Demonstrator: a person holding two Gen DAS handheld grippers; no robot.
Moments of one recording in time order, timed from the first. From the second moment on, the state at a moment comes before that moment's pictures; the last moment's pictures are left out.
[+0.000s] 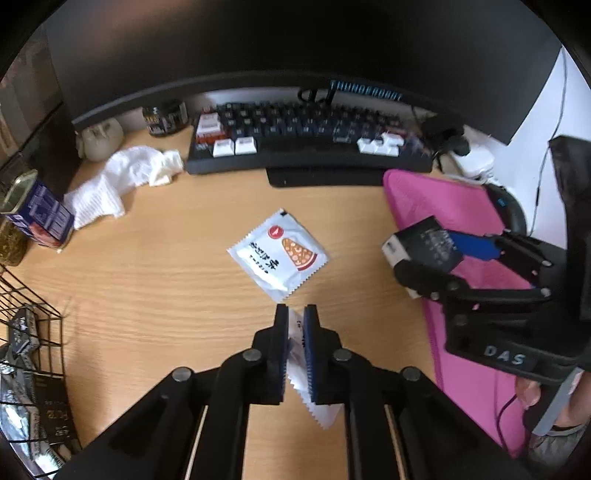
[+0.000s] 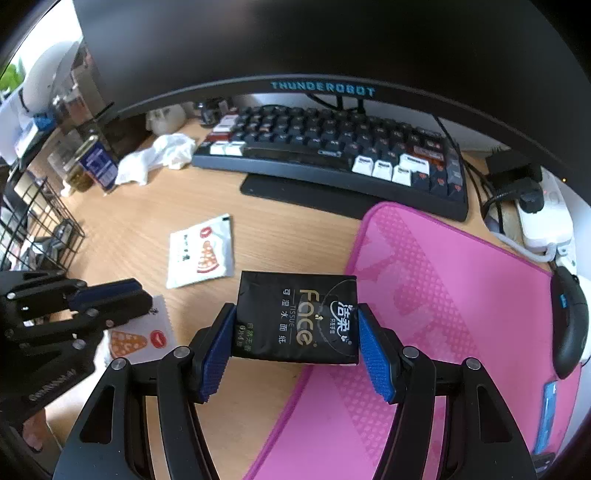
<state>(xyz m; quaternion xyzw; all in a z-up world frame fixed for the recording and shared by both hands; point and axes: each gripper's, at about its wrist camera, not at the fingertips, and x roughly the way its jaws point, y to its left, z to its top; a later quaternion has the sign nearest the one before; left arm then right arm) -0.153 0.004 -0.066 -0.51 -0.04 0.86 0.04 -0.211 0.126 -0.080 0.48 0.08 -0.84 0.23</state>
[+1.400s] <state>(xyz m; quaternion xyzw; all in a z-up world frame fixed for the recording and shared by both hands) 0.021 -0.282 0.026 -0.44 -0.13 0.87 -0.20 -0.054 -0.210 0.008 0.40 0.18 -0.75 0.49</state>
